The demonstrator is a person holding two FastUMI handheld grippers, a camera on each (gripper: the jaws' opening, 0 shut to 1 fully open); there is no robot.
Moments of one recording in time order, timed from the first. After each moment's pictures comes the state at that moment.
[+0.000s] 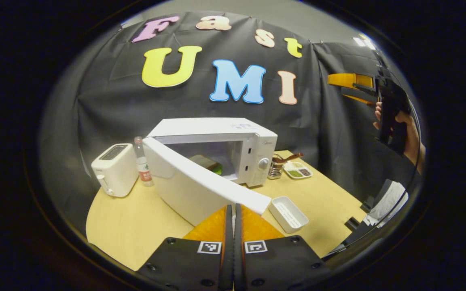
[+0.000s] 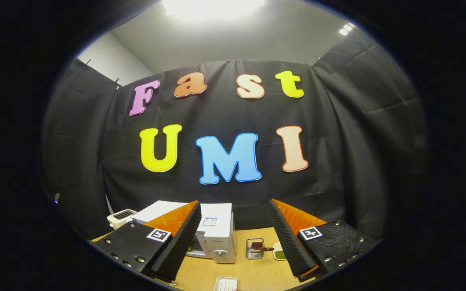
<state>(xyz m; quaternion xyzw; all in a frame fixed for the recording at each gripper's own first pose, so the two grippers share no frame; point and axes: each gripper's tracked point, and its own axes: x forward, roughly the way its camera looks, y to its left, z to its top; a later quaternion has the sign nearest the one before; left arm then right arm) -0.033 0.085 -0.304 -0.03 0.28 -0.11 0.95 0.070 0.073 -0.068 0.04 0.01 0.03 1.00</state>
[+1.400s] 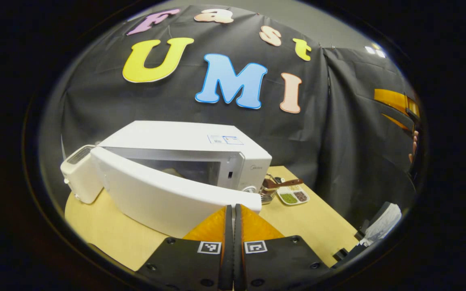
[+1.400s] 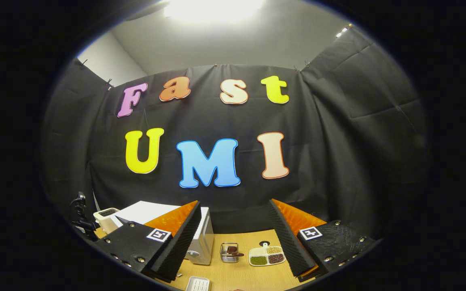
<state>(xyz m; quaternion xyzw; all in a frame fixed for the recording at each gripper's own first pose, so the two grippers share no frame) 0.101 0.003 -0.326 -0.07 0.27 -0.10 0.96 0.079 0.000 -0.057 0.02 -0.01 0.01 1.00</state>
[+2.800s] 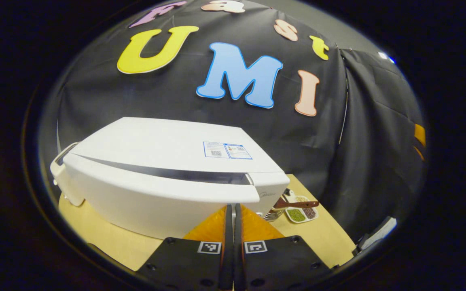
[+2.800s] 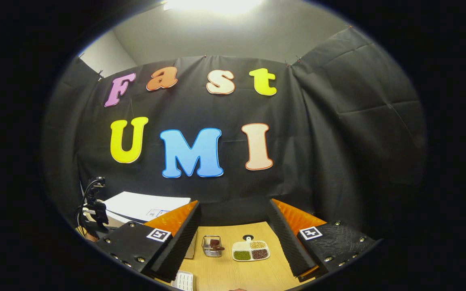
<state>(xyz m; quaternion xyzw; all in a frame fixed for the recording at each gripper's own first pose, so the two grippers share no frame) 0.200 -0.014 -0.347 -0.10 0.28 -0.08 0.95 0.081 -0.042 -0.079 0.00 0.03 -0.04 1.00</state>
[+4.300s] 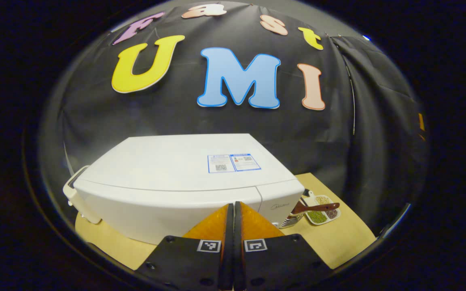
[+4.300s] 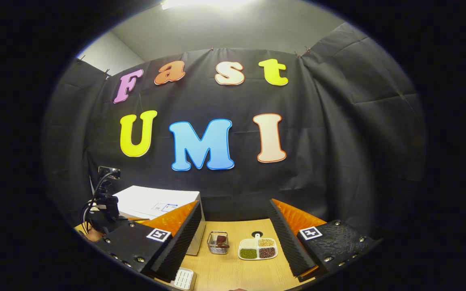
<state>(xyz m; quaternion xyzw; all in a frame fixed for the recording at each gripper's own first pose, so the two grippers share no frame) 0.224 -0.005 -0.315 -0.01 0.24 -0.03 0.97 0.107 -0.040 -0.097 0.02 0.05 0.03 1.00</state>
